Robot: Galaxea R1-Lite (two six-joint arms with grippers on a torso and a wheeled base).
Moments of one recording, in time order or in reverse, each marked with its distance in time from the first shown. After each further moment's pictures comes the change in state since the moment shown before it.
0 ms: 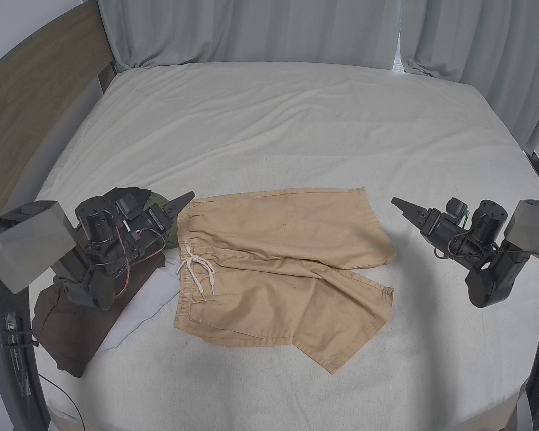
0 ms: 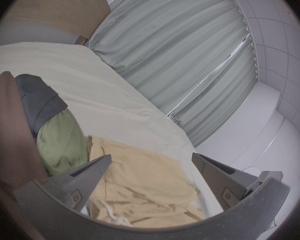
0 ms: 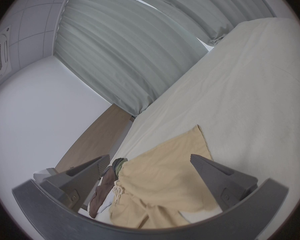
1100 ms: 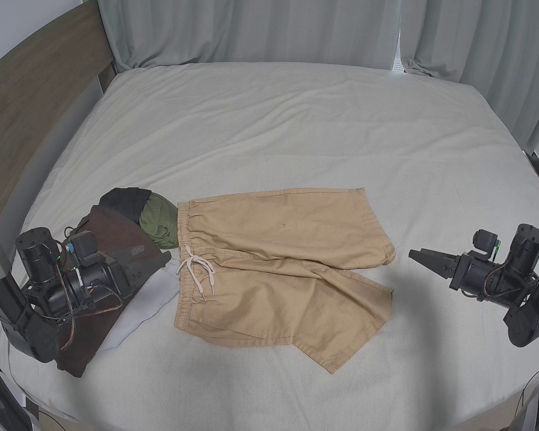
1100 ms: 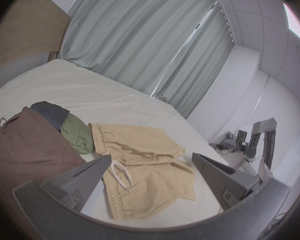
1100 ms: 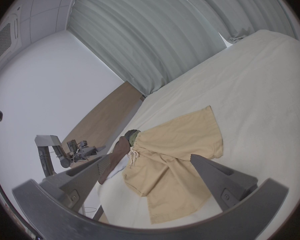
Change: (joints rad) left arm 0.067 -0.394 0.618 -0.064 -0.240 0.373; right arm 0.009 -0.341 0.520 0.001 0.140 -0.257
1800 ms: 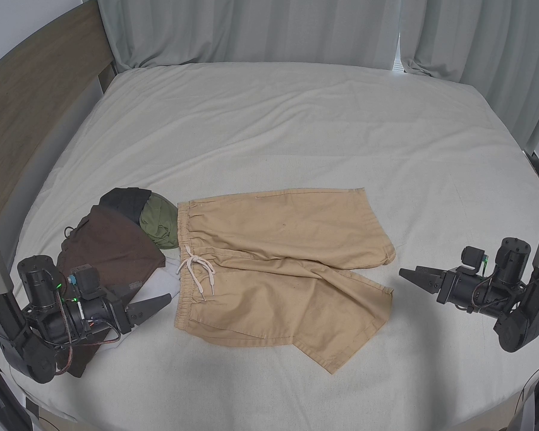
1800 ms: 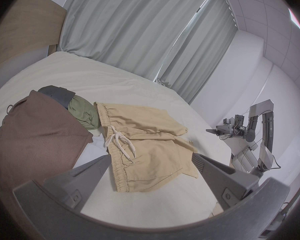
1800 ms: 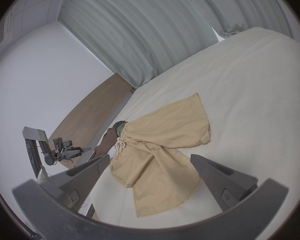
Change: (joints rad) left arm 0.011 0.014 0.167 0.000 -0.002 0.144; right arm 0.009 0.113 0.015 0.001 -0.072 -0.084
